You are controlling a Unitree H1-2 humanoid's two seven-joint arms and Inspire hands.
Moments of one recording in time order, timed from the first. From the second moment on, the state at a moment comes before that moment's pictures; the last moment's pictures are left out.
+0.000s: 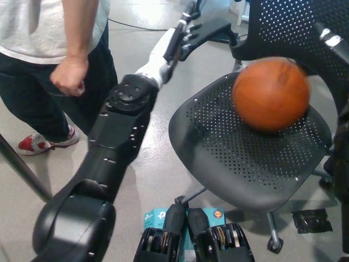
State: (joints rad) left_arm -1.06 0.03 0.02 0.93 -0.05 -0.02 -0.15; right_arm -0.72 -0.17 -0.25 0.23 0.13 0.01 -0.24
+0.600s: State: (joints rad) left_arm -0.59 0.11 -0.04 0.20 -0.06 0.04 -0.23; right_arm -0.45 -0.19 -0.17 -0.18 0.13 0.02 -0.19
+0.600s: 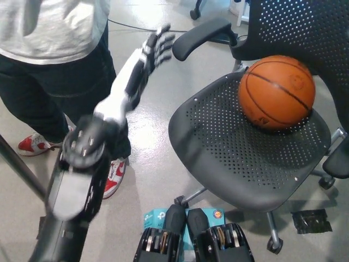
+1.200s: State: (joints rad) left_arm 0.15 0.14 0.07 -0.17 -0.04 -0.15 -0.21; right_arm 0.07 -0.14 0.11 -0.05 0.07 -0.17 -0.06
